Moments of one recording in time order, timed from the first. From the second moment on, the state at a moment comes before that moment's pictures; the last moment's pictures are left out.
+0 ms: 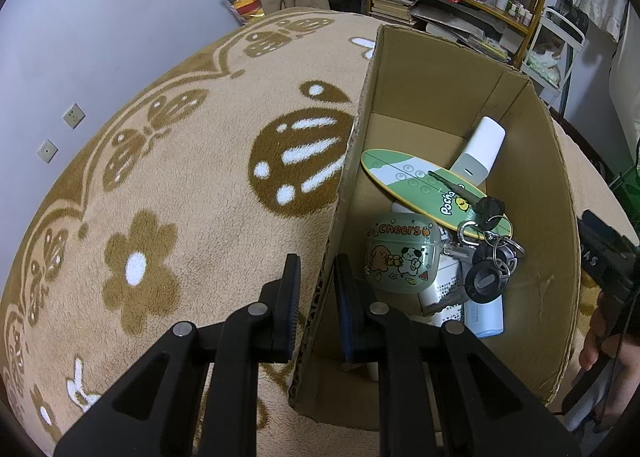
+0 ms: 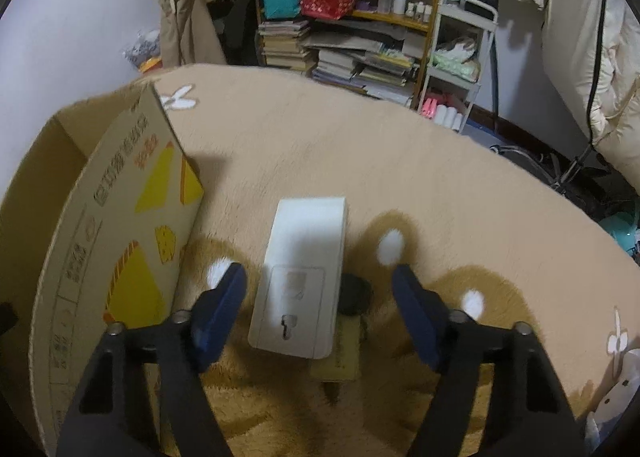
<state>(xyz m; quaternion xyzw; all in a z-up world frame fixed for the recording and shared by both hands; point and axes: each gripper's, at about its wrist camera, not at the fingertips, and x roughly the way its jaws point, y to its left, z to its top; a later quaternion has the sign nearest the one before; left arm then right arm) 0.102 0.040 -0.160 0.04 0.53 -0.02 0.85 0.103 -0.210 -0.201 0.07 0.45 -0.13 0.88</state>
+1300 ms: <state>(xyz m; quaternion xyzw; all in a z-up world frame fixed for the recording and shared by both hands) 0.103 0.042 -0.162 0.03 0.53 -0.02 0.85 0.108 -0.184 -0.218 0.01 0.48 -0.14 0.87</state>
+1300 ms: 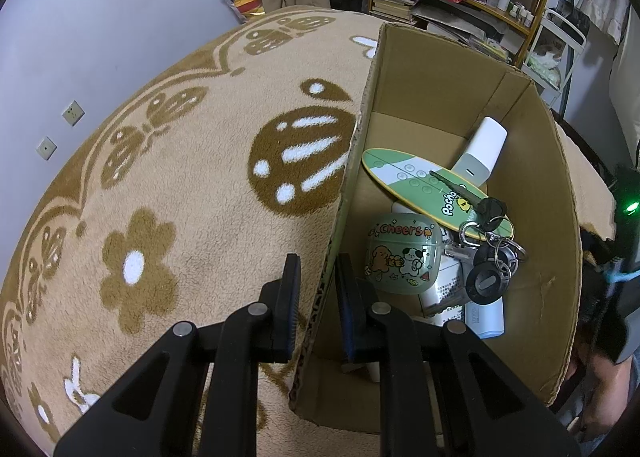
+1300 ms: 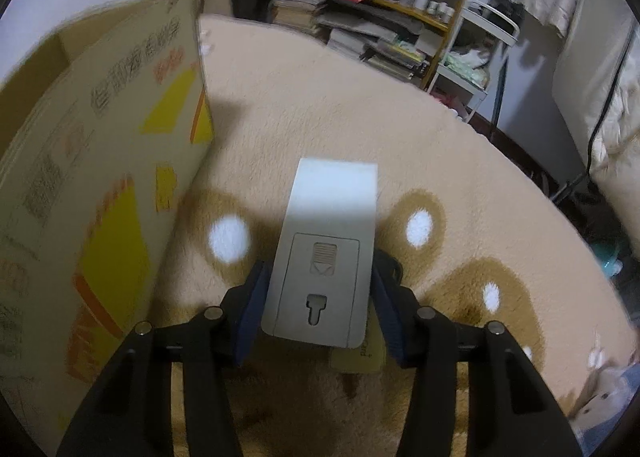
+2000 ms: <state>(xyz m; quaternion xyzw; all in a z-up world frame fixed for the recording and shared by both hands) 0.105 0.045 -0.163 0.02 0.53 -0.03 0.85 0.092 -0.189 -0.093 0.16 0.32 -0.05 0.93</state>
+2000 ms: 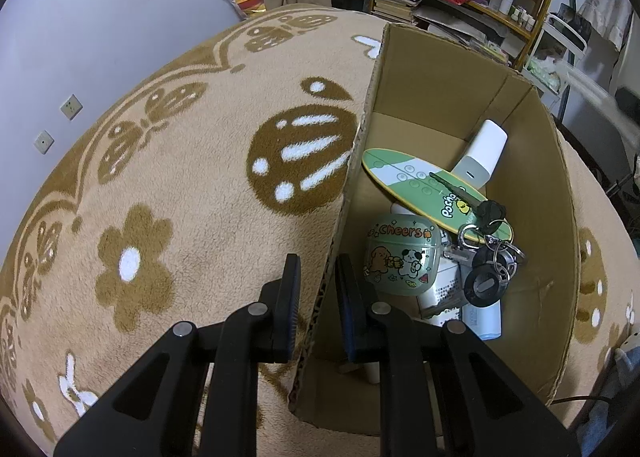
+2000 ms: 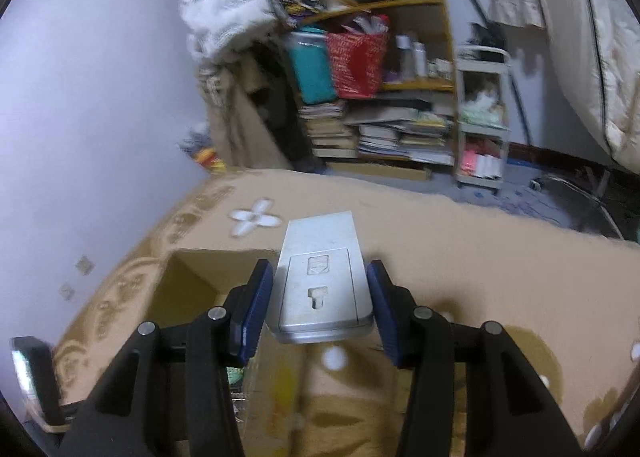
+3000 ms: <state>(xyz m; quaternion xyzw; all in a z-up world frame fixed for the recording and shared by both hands) 0.108 0.047 -0.164 0.02 0.53 -0.03 0.85 0.100 -0.108 -0.111 0.04 0.37 0.08 0.93</state>
